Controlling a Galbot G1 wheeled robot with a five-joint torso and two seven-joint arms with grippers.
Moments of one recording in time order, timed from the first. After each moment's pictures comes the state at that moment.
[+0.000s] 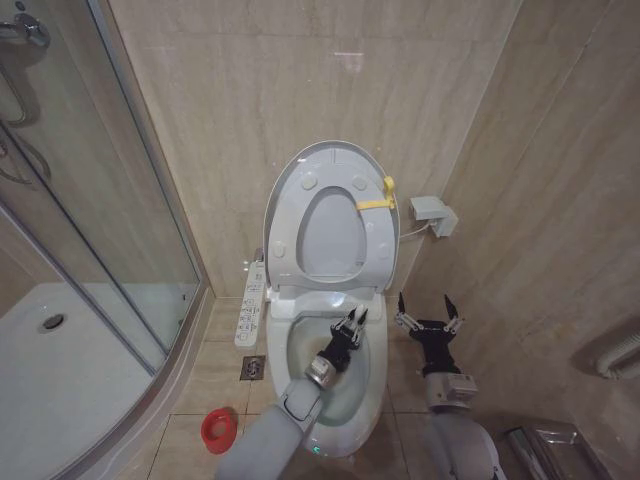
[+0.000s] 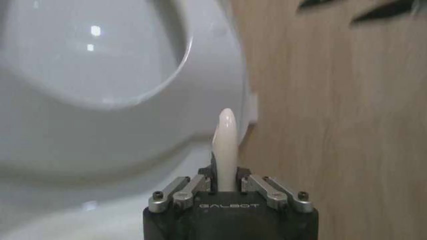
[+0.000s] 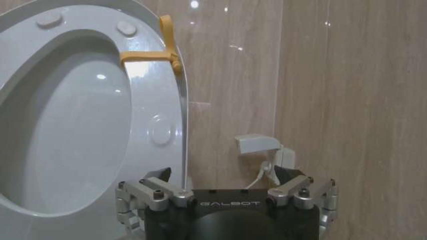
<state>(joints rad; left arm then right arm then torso) 0.74 -1.52 0.22 -0.99 -0.13 -0.59 0.02 -1.41 1.48 0.55 2.02 0.00 0.12 0.20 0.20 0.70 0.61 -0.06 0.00</state>
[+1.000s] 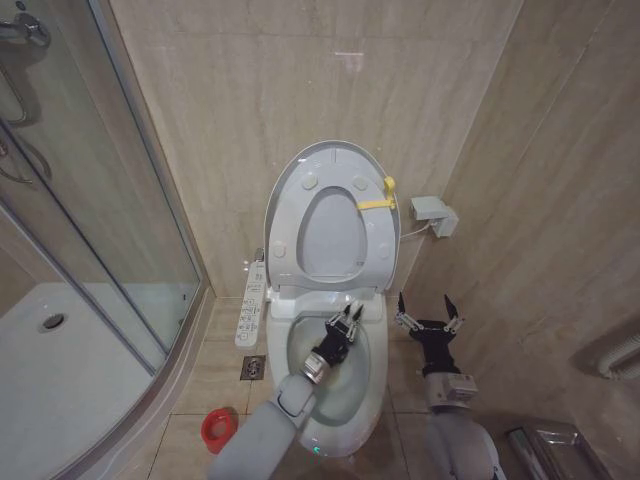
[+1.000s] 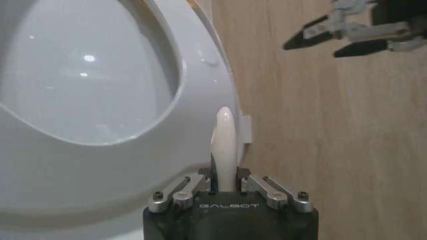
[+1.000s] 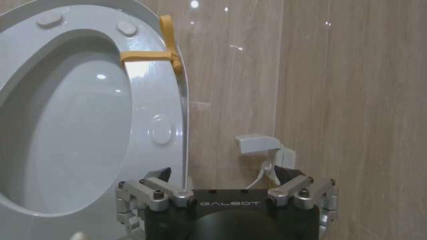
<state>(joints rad) 0.76 -1.50 0.22 -1.08 -0.11 -0.62 0.04 -1.41 1.48 0.55 2.02 0.00 0.12 0.20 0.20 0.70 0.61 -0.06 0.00</state>
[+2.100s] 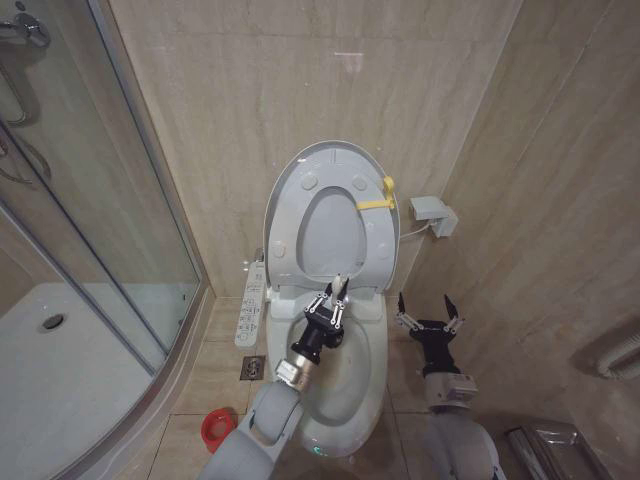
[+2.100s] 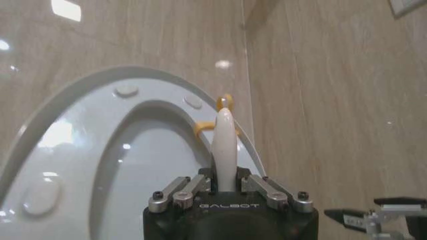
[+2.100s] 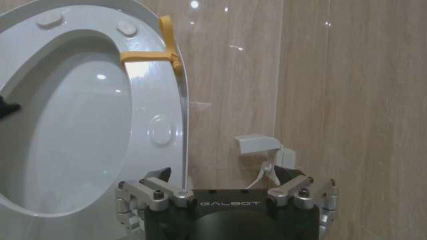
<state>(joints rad) 1.03 -1.38 0.04 -1.73 -0.06 -0.44 -0.02 -1.41 1.48 0.55 2.02 0.00 0.12 0.20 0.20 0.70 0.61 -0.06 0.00</state>
